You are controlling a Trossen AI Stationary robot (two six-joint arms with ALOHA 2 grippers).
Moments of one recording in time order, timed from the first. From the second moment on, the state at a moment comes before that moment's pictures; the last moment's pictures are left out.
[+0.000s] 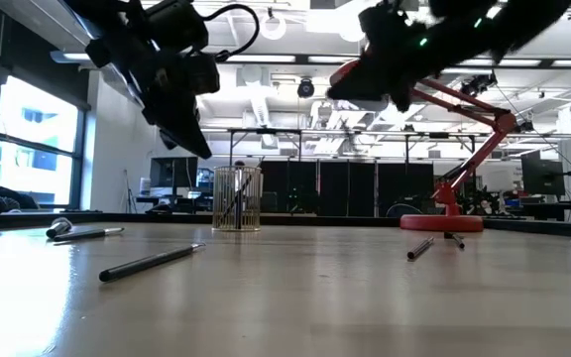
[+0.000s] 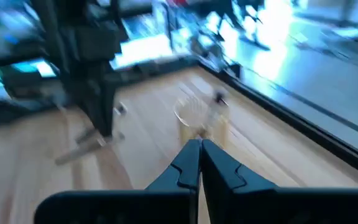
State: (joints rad) left arm 0.23 1.30 0.77 -0.29 0.24 -0.09; right arm -0.06 1.34 0.63 0.49 0.33 0.21
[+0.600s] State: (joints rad) left arm 0.23 1.17 0.65 -0.36 0.28 -0.14; right arm -0.25 1.87 0.96 1.13 0.01 0.02
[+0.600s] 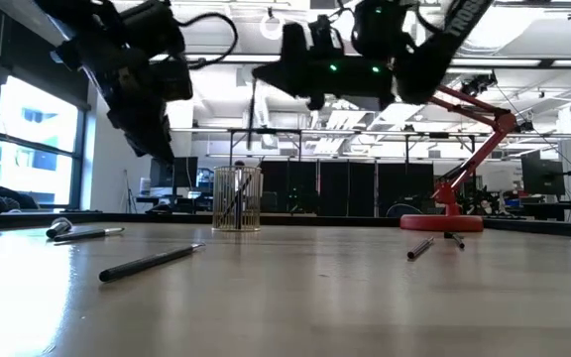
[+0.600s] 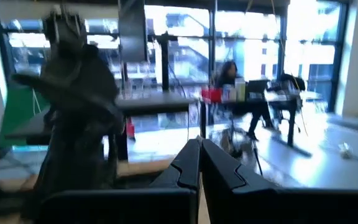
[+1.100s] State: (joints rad) left arm 0.23 1.07 0.60 -0.37 0.29 -0.16; right arm -0.33 2.02 1.17 0.89 -0.09 -0.03
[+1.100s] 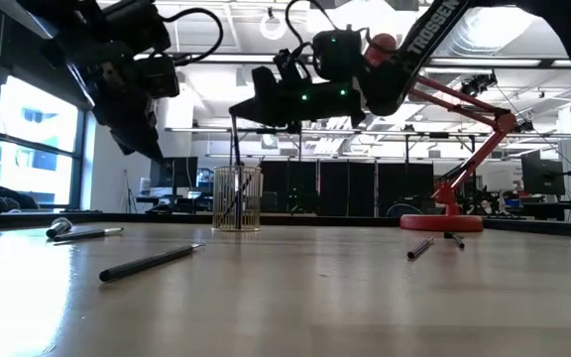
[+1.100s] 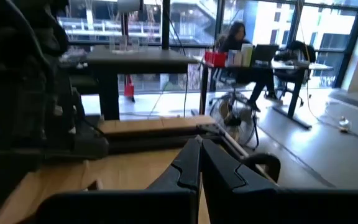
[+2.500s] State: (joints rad) left arm 0.21 1.08 0.61 -0.29 0.02 -0.58; right arm -0.20 1.56 1.17 -0.40 0.15 0.15
